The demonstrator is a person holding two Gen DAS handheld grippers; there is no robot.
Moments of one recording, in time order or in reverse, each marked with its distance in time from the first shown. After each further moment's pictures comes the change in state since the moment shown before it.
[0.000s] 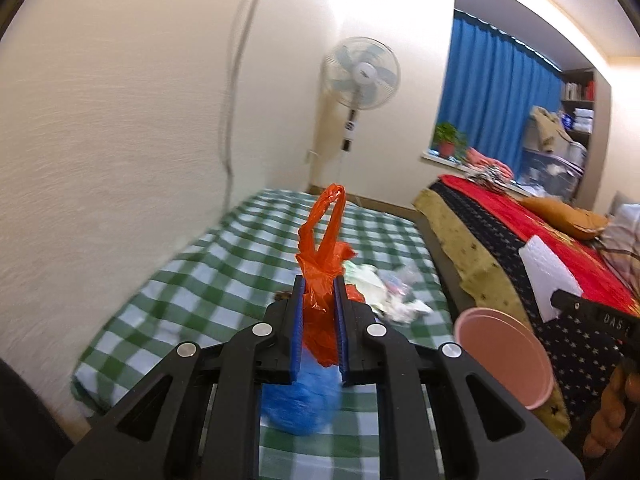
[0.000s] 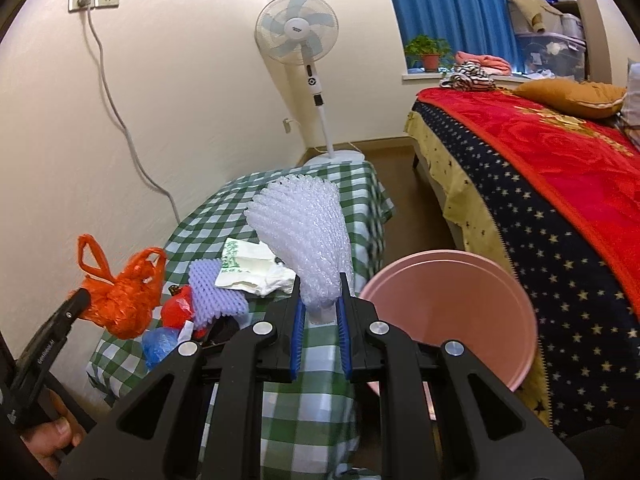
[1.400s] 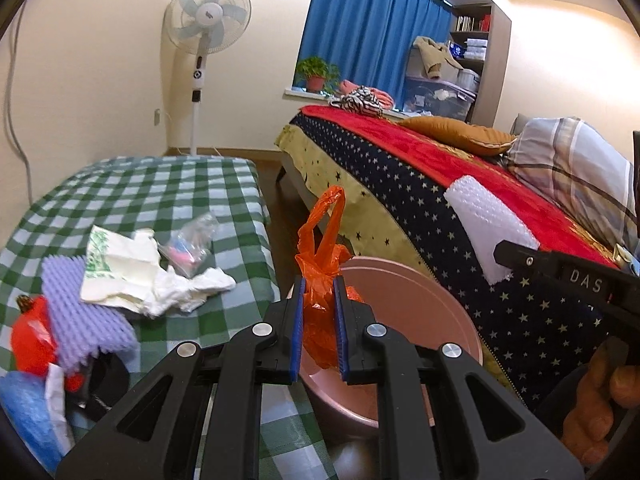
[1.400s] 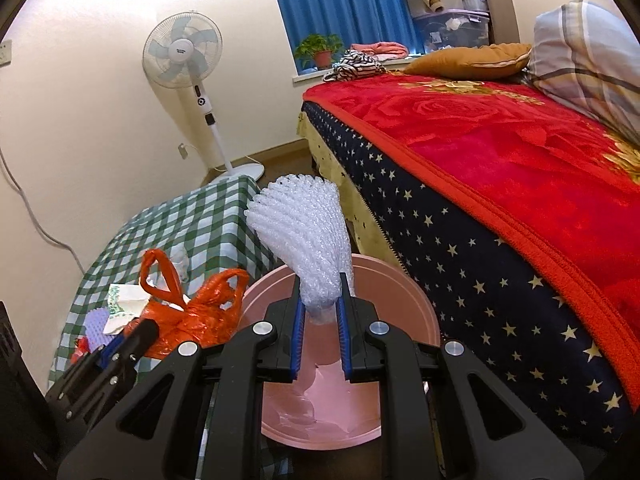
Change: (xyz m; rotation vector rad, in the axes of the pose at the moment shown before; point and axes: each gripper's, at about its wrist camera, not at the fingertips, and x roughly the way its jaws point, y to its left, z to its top) left arm 0.113 -0.173 -0.051 0.203 0.189 -0.404; right arm 0.015 -0.105 0.000 0.202 -0.027 -0.293
